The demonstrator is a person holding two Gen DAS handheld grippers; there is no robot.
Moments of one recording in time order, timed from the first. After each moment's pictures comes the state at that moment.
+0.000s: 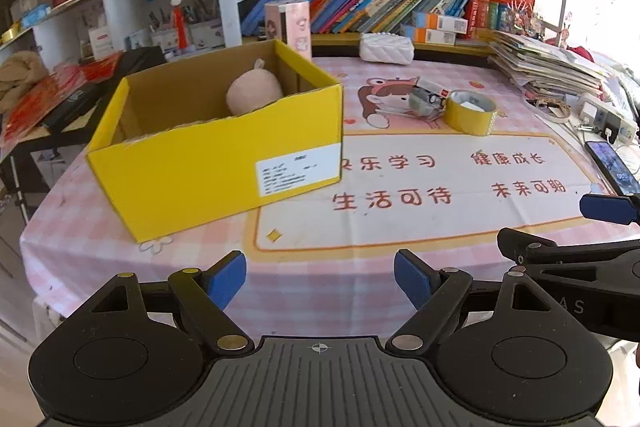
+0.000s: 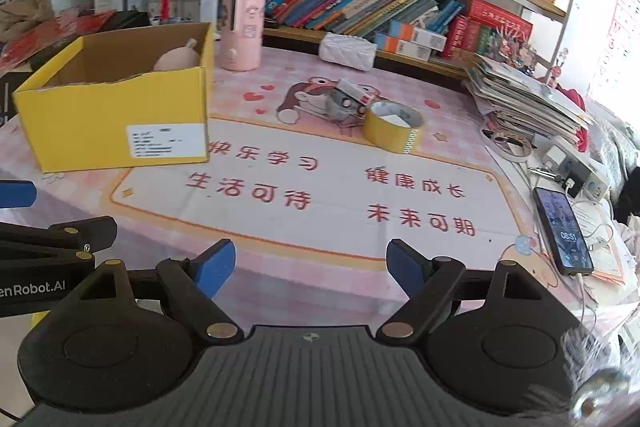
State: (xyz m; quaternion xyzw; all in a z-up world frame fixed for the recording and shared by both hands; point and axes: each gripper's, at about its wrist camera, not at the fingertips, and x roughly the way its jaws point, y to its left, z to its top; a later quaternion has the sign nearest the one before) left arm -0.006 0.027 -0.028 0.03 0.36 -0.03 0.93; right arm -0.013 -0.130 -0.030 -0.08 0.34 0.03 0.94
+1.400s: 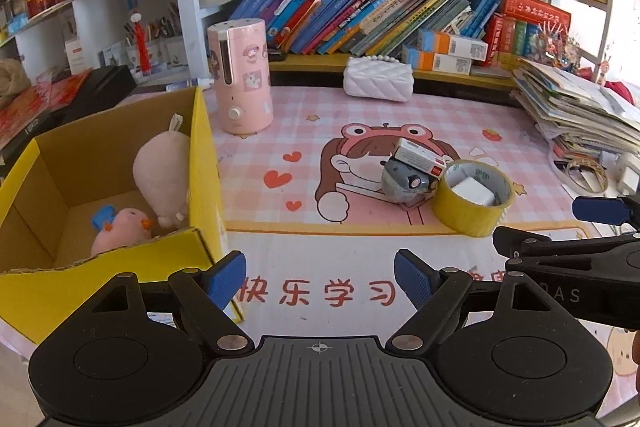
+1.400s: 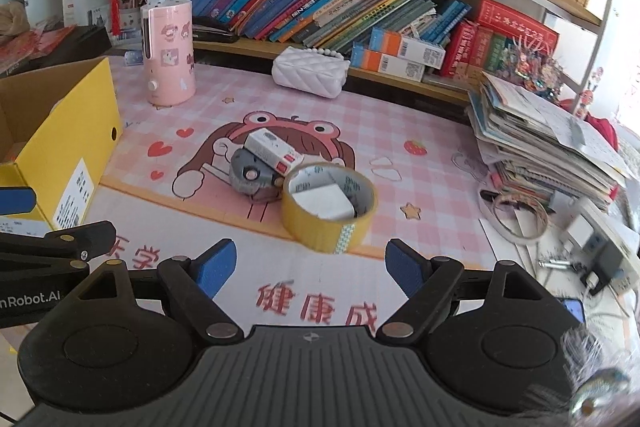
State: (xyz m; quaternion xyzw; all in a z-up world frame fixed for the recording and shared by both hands) left arm 0.149 -0.073 -0.028 0.00 0.36 0.01 0.93; right arm 0.174 -0.236 -0.028 -0.08 0.34 0.07 0.93
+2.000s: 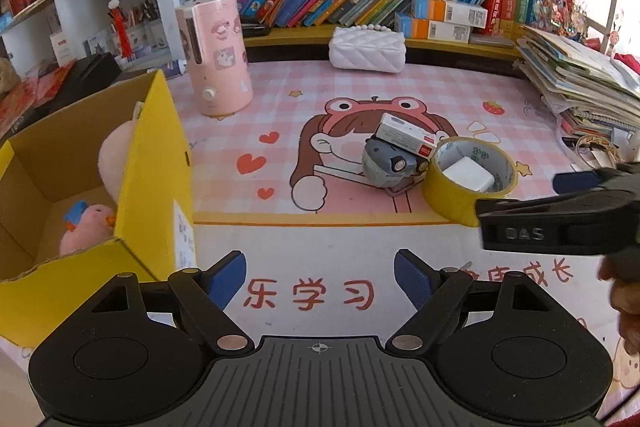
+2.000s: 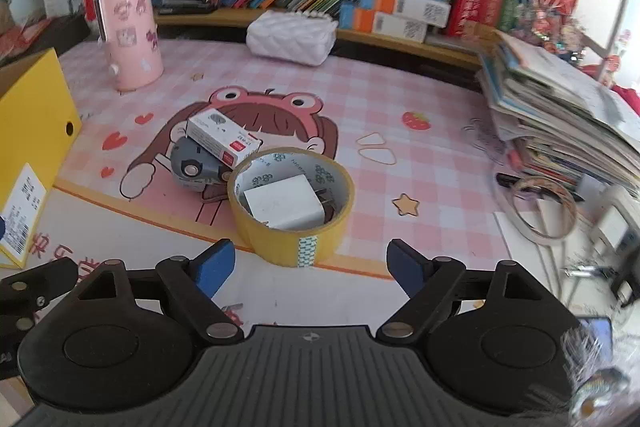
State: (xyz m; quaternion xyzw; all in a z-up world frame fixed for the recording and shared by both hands) left arm 0.180 -0.103 -0.045 0.02 0.40 0.01 0.92; right arm 0.248 -0.268 -0.063 -0.07 0.39 0.08 0.91
